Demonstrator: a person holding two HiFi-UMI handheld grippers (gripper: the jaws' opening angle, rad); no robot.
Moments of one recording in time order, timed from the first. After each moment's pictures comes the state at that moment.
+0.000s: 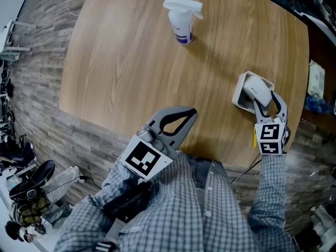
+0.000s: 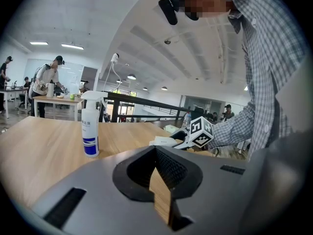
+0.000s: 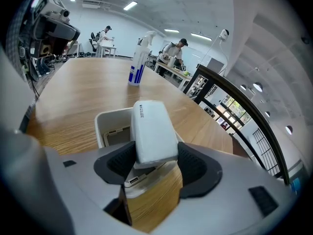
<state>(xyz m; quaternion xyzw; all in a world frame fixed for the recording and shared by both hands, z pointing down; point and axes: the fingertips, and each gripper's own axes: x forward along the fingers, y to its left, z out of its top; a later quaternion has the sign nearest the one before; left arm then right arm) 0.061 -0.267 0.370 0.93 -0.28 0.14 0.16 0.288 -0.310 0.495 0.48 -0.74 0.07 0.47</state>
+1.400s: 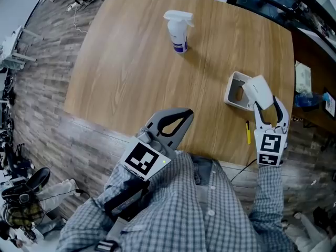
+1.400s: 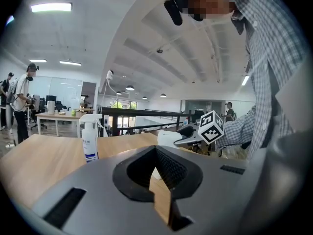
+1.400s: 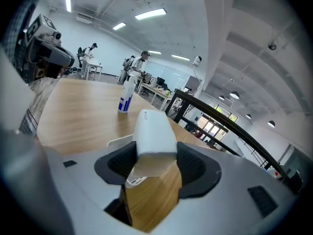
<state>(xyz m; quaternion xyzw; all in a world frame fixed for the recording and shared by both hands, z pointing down) 0.066 -0.232 0.324 0.94 -0.31 0.11 0.10 0.292 -0.277 0.395 0.58 -0.73 0.01 0.36</state>
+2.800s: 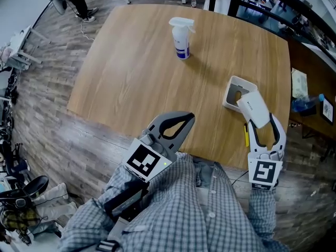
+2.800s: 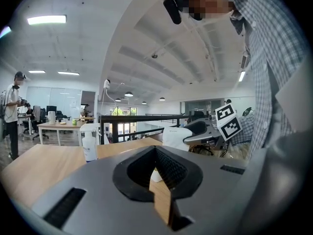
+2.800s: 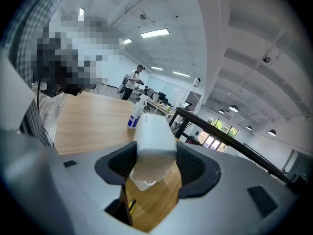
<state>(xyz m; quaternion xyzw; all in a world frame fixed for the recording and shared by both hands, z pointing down) 0.069 -0.205 0.310 0.94 -0.32 0.10 0.06 0.258 -0.211 0.342 0.57 -0.76 -0.05 0.30</state>
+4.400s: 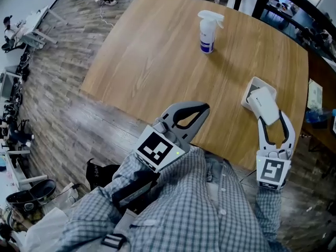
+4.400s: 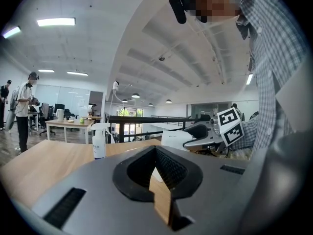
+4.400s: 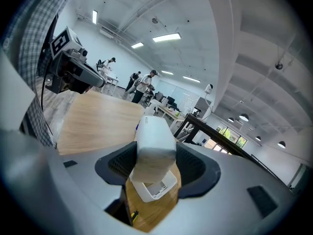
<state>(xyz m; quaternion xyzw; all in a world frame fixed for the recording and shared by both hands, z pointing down) 0.050 -0.203 0.307 0.93 -0.35 0.10 0.08 0.226 -0.220 0.336 0.52 -0.79 -0.09 0.31</state>
